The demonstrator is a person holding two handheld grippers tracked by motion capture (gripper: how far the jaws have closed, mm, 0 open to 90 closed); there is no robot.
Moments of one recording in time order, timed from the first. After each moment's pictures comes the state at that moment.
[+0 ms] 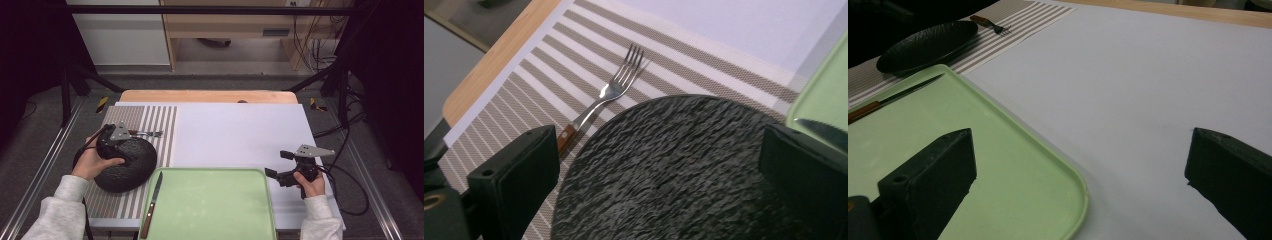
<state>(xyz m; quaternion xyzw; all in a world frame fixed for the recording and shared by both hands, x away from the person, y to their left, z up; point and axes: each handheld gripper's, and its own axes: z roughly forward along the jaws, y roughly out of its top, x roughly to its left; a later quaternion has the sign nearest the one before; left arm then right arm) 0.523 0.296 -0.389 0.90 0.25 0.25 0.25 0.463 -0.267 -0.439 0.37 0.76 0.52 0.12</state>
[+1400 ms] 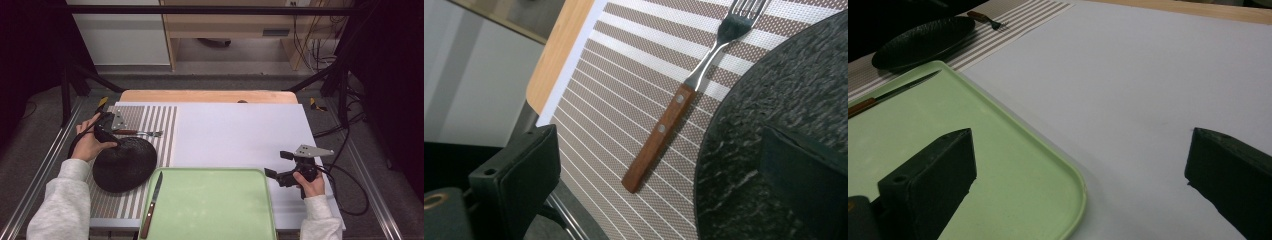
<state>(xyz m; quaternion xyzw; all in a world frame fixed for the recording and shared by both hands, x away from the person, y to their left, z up) 0.588 0.335 -0.406 0.91 0.19 0.33 0.14 0.464 -0.266 -0.440 0.37 0.76 0.51 0.12</state>
